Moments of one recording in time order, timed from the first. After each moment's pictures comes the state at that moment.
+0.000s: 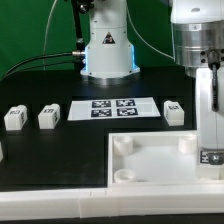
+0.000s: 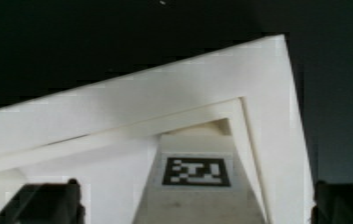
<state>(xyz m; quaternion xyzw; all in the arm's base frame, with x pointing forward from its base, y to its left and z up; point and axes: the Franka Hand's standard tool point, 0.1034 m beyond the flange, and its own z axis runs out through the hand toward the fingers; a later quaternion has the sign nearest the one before) 0.625 0.123 0.072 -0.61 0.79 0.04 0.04</state>
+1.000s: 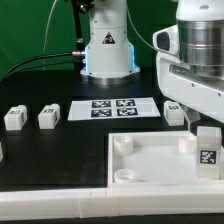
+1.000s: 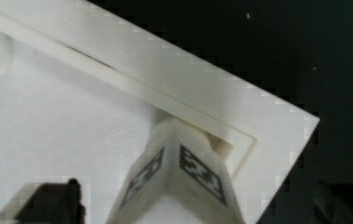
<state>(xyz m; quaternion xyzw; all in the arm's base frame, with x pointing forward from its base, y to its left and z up) 0.626 0.124 0.075 -0.89 0.46 0.03 0.03</state>
